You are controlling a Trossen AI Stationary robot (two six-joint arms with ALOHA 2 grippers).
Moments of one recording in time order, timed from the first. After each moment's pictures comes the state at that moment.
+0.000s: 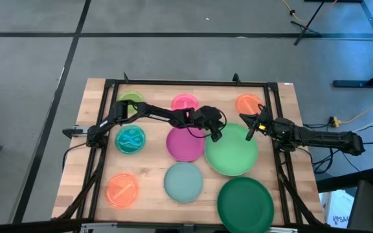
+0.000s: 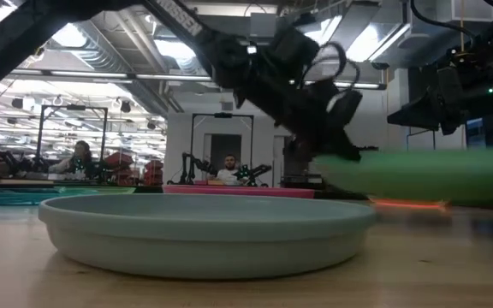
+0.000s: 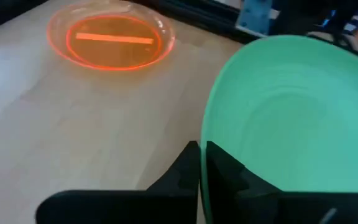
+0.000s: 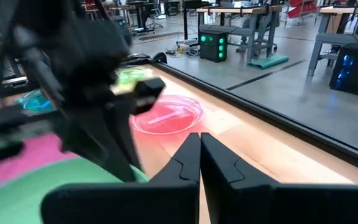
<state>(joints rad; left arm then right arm) 0.14 2.24 1.57 0.16 -0.06 -0.25 -0.12 0.22 0.02 0.06 0.41 0.13</state>
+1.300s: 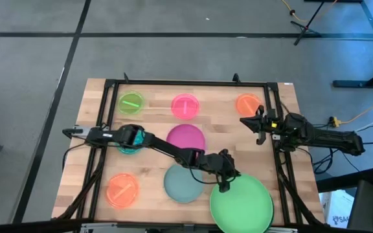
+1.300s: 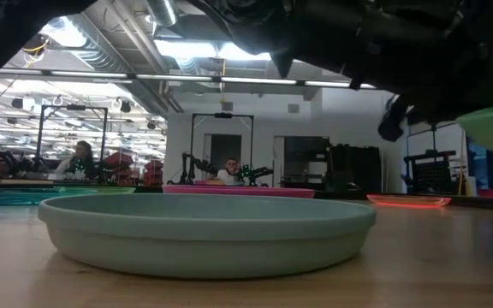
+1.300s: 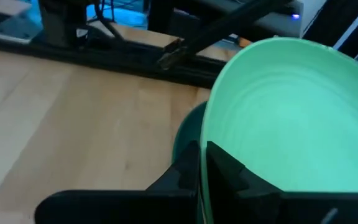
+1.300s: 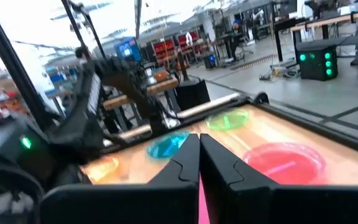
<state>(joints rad) -0.22 2.45 1.87 0.26 -0.07 -0.31 -0.12 0.22 0.17 0.13 0.03 0.31</state>
